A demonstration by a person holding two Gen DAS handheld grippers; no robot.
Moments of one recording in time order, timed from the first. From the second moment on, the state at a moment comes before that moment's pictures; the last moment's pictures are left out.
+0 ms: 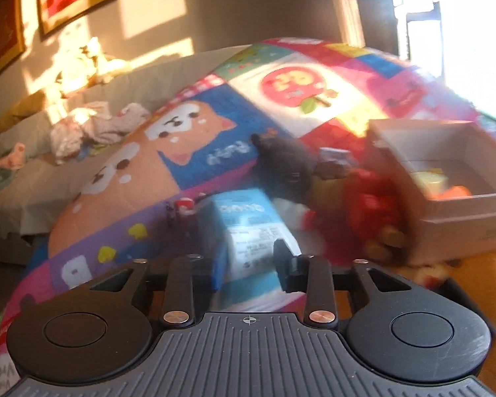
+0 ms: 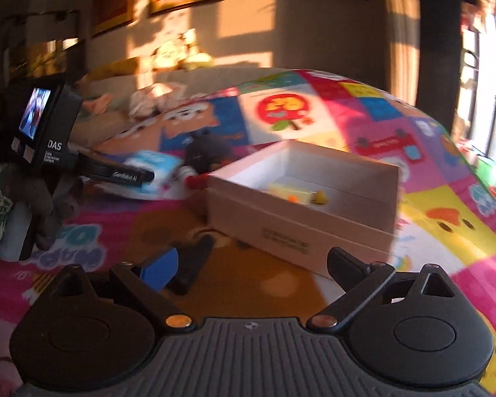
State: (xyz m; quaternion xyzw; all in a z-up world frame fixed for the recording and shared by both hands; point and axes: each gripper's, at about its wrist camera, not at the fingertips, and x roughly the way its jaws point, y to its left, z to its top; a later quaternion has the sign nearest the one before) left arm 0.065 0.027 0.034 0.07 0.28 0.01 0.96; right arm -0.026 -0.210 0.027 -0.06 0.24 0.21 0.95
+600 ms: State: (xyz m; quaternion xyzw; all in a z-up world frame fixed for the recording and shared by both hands) left arm 0.066 0.044 0.051 0.07 0.22 -0.06 0.97; right arm 0.002 -0.192 0.007 -0.13 0.32 0.18 0.92
